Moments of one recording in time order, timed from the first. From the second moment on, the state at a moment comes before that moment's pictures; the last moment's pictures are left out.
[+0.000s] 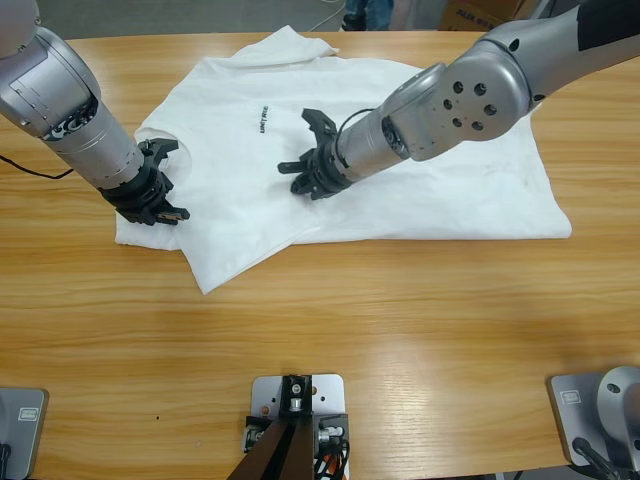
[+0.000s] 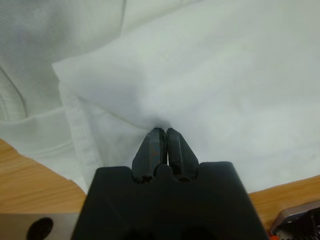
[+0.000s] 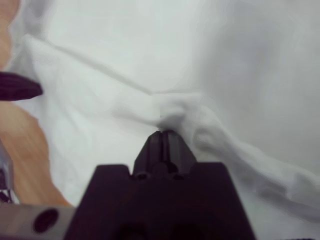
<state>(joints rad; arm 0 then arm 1) -0.60 2.02 -1.25 0.79 -0.07 -0.36 0.73 2.13 -1.16 0.00 0.34 0.45</state>
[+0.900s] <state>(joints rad) -0.55 1.89 -1.31 0.84 -0.05 -0.34 0.54 1.63 -1.05 0.49 -0.08 0.50</state>
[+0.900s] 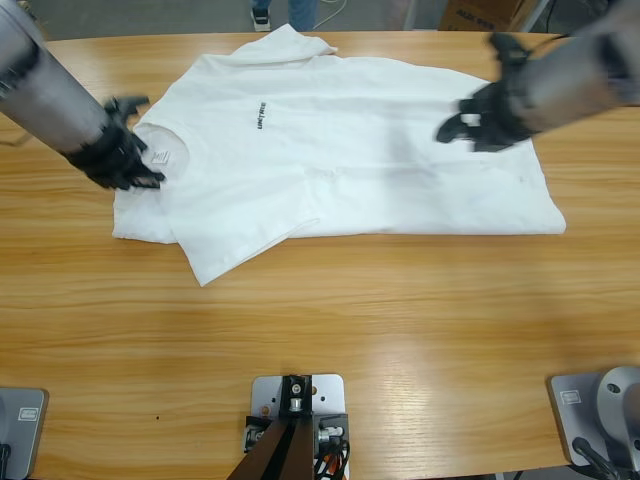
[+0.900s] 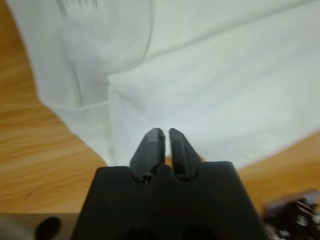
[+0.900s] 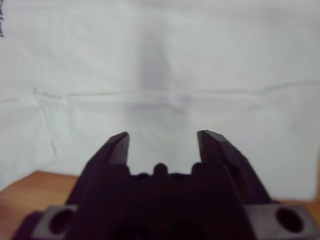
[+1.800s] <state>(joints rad) -0.24 1.60 -0.32 -0.33 -0.39 -0.88 0.52 1.04 -0.69 0.57 0.07 0.63</state>
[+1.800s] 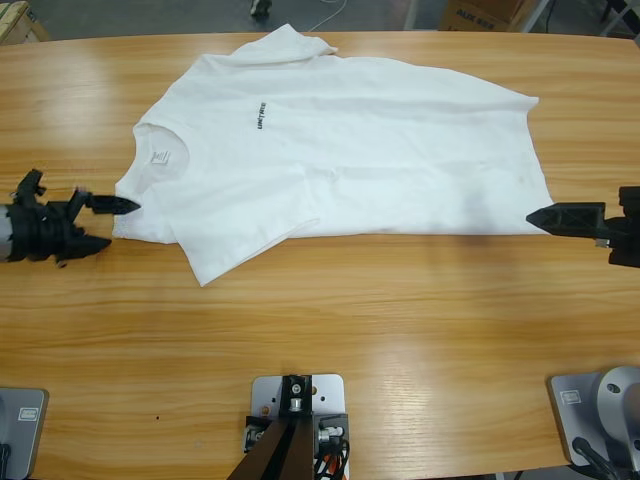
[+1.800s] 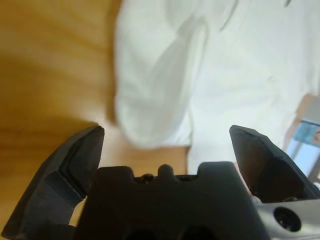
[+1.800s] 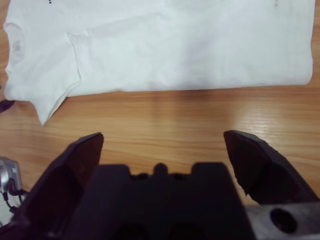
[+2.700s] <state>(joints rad) -0.24 1.77 -0.26 -0.54 -0.46 -0.92 0.07 1.24 -0.42 0.18 0.02 1.20</state>
